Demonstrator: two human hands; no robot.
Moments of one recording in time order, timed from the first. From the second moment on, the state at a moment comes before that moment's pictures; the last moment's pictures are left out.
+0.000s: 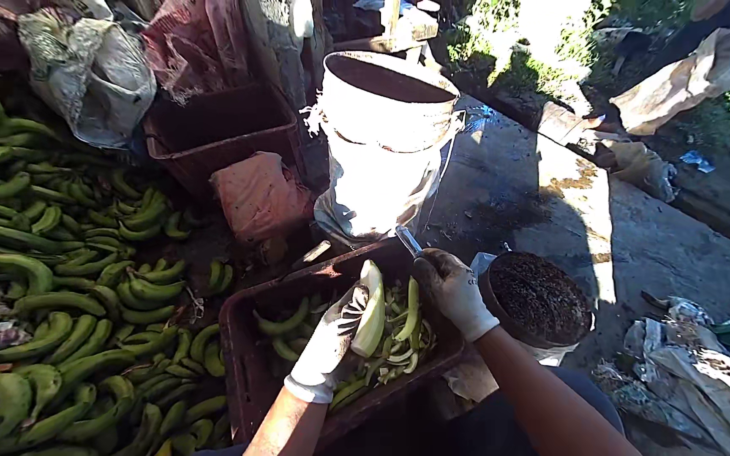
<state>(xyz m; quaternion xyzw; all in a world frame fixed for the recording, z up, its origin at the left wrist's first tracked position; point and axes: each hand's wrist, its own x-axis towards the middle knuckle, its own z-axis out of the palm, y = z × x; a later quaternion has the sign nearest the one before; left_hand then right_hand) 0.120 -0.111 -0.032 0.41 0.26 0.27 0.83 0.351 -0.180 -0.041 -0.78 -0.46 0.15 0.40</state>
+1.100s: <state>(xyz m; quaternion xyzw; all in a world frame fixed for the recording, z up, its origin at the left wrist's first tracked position) 0.121 -0.093 -0.040 0.17 0.32 0.45 0.82 0.289 -0.211 -0.045 -0.65 -0.66 0.09 0.37</state>
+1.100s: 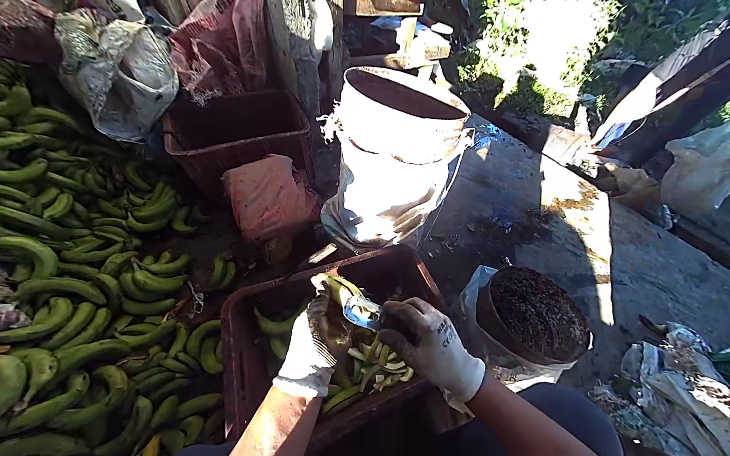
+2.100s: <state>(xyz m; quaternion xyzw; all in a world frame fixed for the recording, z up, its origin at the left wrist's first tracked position) 0.113 -0.107 -0.026 0.43 0.27 0.36 0.78 0.338 -0.193 -0.035 -0.76 -0.53 0.13 0.36</state>
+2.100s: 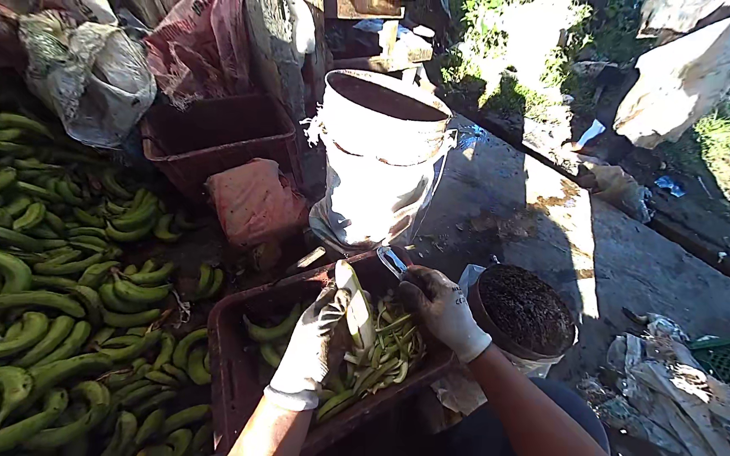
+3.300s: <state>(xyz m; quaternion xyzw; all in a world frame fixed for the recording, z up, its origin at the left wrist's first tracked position) 0.104 -0.109 -0.021 0.45 0.22 0.24 0.83 0.337 -0.184 -0.033 -0.75 -0.54 0.12 0.37</state>
